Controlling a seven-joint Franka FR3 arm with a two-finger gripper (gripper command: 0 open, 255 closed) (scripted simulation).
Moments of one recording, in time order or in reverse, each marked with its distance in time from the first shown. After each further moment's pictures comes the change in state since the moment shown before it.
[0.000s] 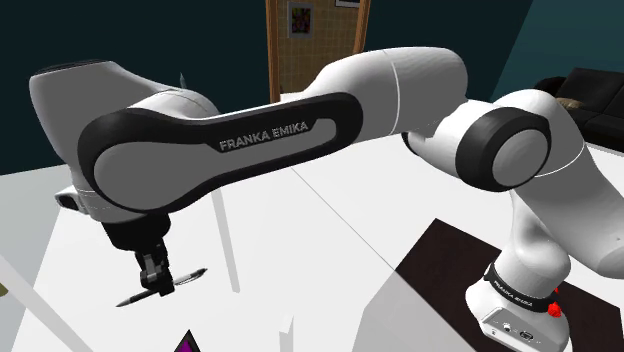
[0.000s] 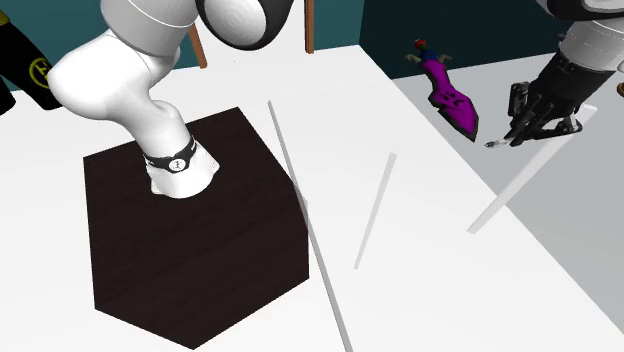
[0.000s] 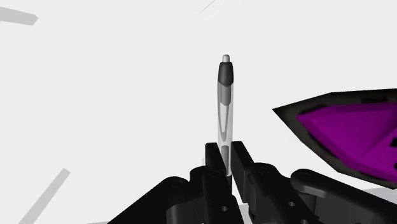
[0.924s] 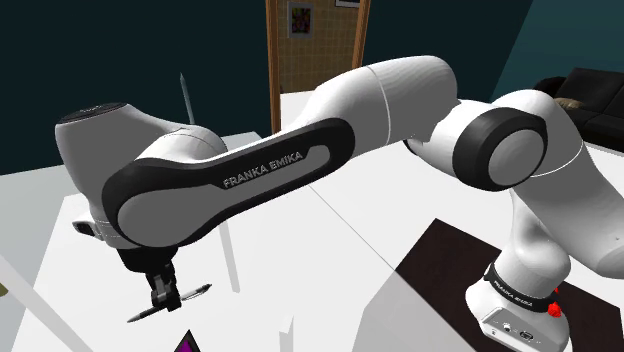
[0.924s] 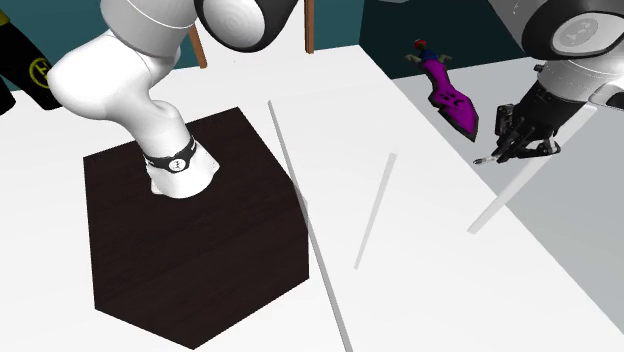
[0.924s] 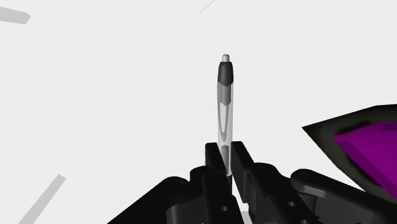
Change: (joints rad) arm -0.010 0.004 -0.002 -0.115 -0.002 0.119 0.000
